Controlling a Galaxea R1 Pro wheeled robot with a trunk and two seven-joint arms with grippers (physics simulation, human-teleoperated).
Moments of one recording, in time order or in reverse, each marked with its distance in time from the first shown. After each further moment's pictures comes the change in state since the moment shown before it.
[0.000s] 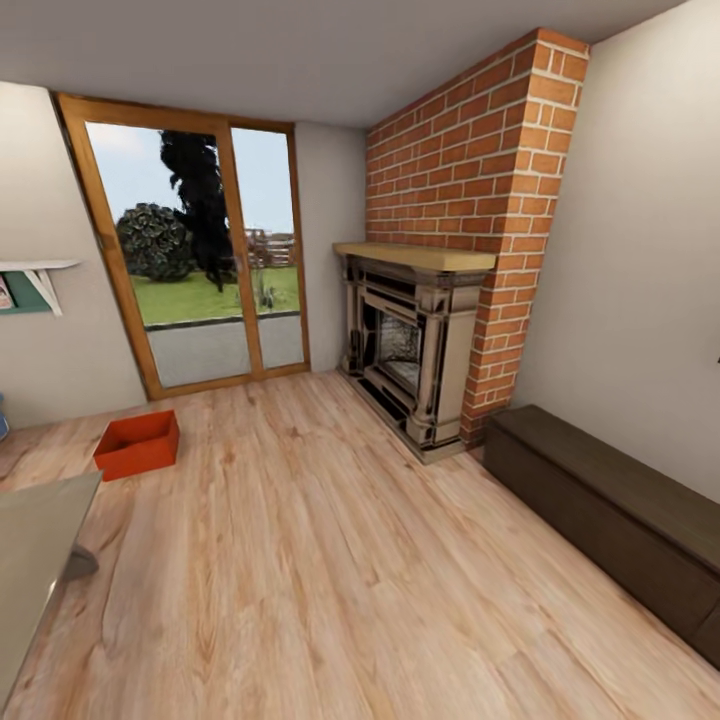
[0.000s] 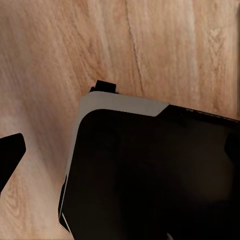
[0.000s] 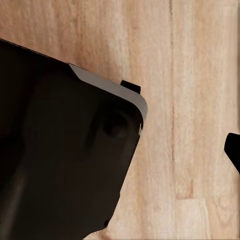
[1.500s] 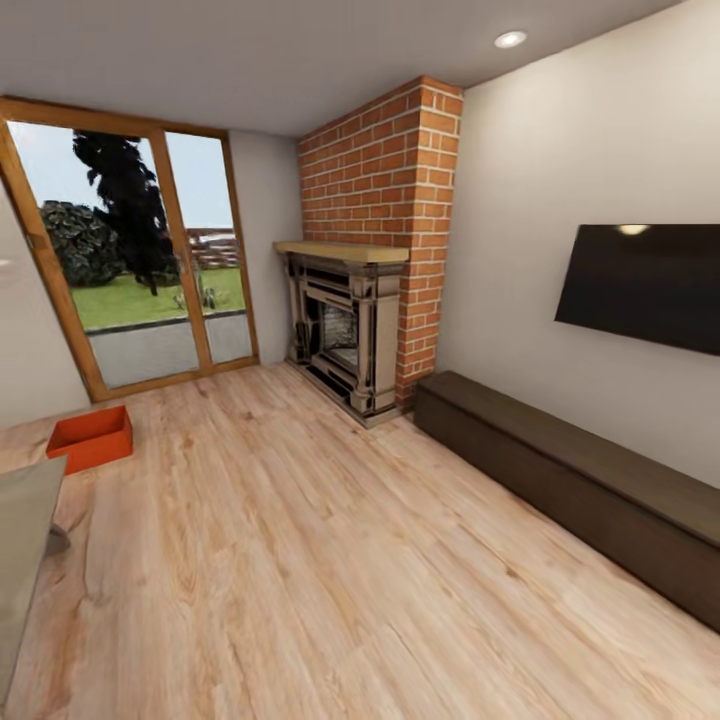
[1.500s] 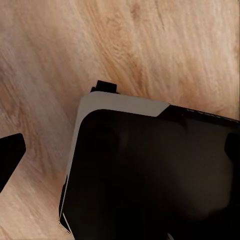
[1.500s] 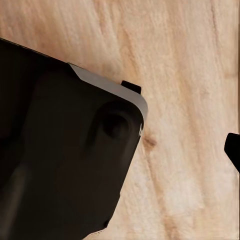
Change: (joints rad) left arm 0.000 0.002 0.000 0.000 0.000 0.000 0.000; right arm 0.000 0.001 0.002 0.000 0.002 0.000 0.000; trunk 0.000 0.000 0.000
